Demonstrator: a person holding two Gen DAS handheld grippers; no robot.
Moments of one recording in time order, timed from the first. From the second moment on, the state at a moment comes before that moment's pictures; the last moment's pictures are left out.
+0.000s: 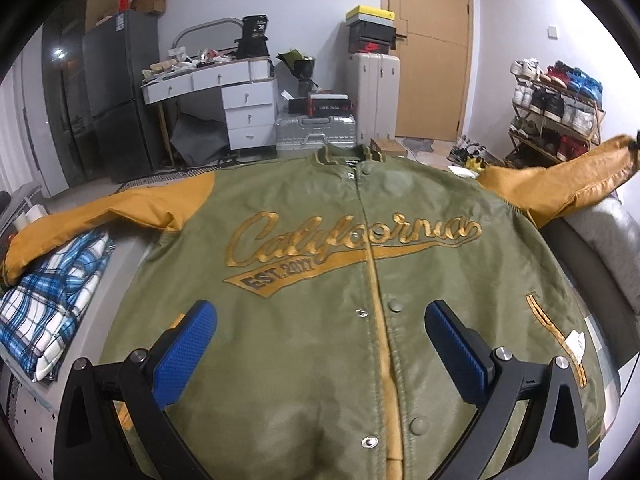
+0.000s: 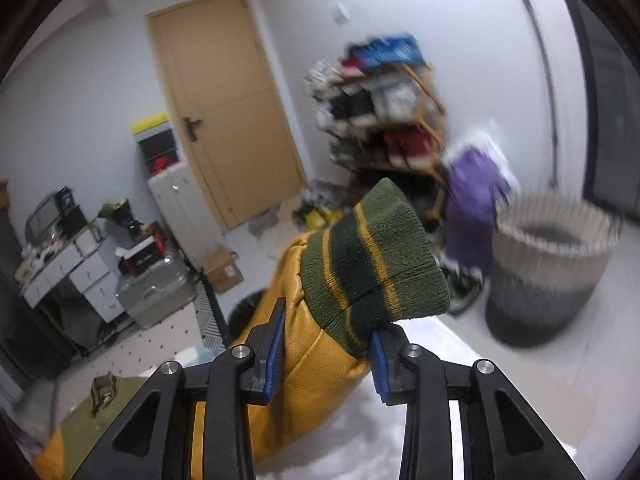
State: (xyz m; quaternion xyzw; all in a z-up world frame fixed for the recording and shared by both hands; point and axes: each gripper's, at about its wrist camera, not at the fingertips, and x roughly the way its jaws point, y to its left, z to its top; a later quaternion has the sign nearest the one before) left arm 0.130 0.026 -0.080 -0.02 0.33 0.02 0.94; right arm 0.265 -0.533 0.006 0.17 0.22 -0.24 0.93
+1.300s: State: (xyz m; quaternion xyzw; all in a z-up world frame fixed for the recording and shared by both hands) left arm 0.128 0.135 -0.092 -0.07 0.33 0.11 0.93; right arm 0.409 -0.074 -0.154 -0.02 0.44 0.11 0.89
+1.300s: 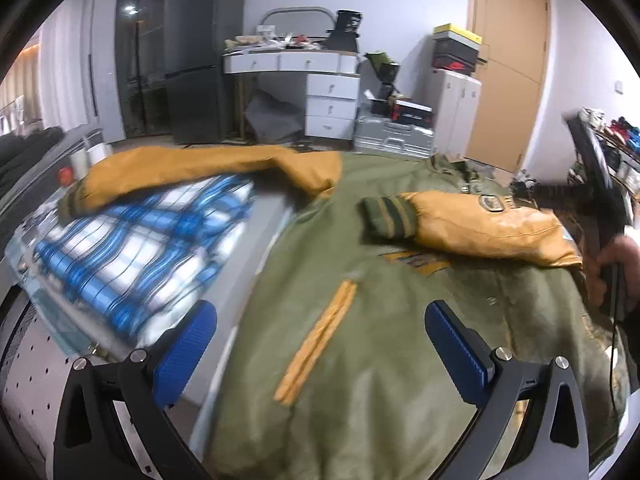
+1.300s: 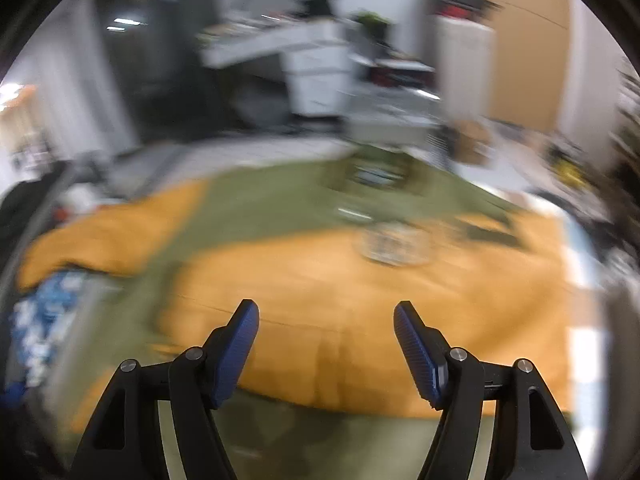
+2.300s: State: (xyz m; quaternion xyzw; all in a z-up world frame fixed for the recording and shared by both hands) left arm 0.133 0.355 -0.036 -0.29 0.32 0.23 0.87; right arm 0.275 -0.139 -0.185 0.16 0.28 0.23 0.92
